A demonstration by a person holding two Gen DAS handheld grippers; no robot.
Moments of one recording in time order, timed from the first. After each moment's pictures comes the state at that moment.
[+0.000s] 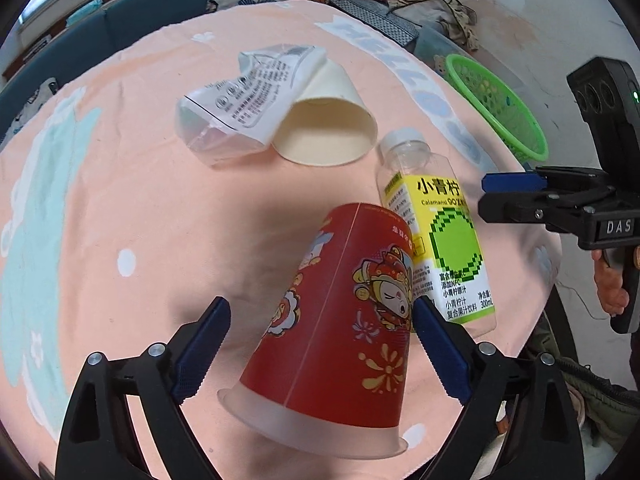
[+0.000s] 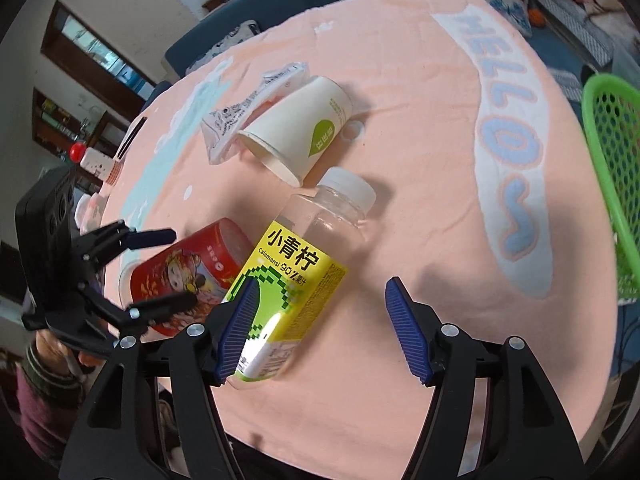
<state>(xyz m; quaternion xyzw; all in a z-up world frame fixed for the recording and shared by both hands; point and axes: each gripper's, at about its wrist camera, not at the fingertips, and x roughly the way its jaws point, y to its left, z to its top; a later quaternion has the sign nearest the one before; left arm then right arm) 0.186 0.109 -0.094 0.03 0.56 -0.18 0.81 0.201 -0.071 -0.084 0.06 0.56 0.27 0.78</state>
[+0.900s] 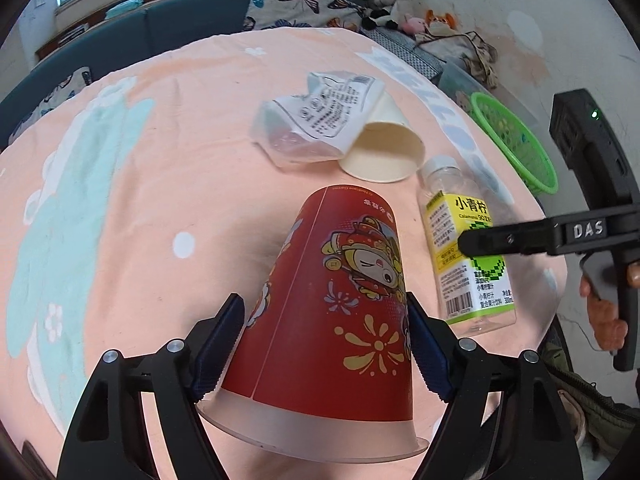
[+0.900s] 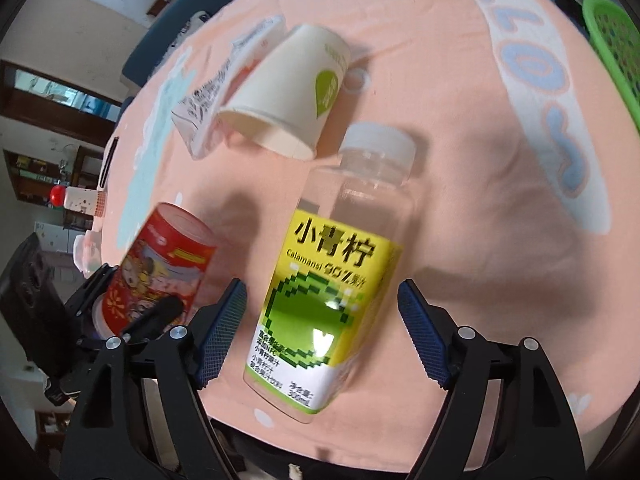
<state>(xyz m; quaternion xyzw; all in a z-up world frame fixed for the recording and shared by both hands) 0.171 0.158 -0.084 -0.01 0.52 -0.14 0.84 0.212 -0.041 -0.100 0.13 0.64 0.21 0.73</state>
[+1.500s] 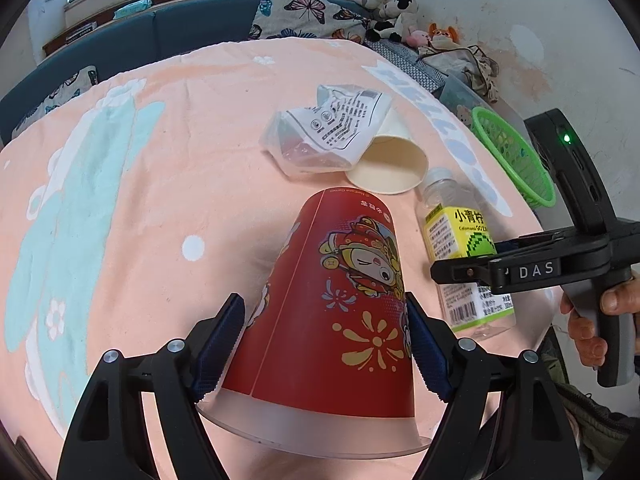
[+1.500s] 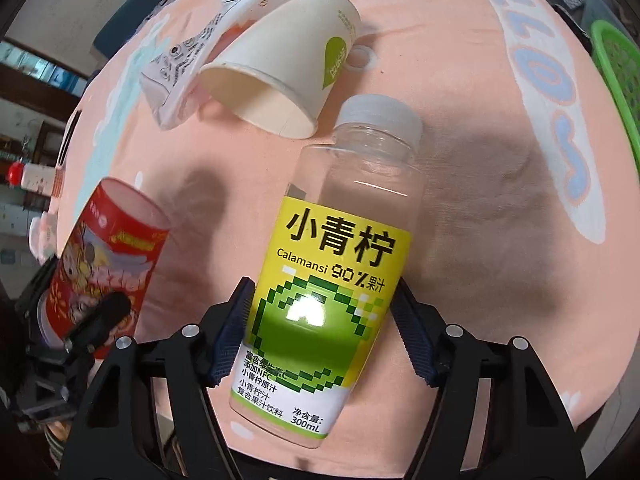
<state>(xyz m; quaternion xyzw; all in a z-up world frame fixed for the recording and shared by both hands) 0.166 0.163 -0.080 -0.03 0.50 -0.14 0.85 0.210 -0.026 -0.113 0.05 0.65 0.17 0.74</state>
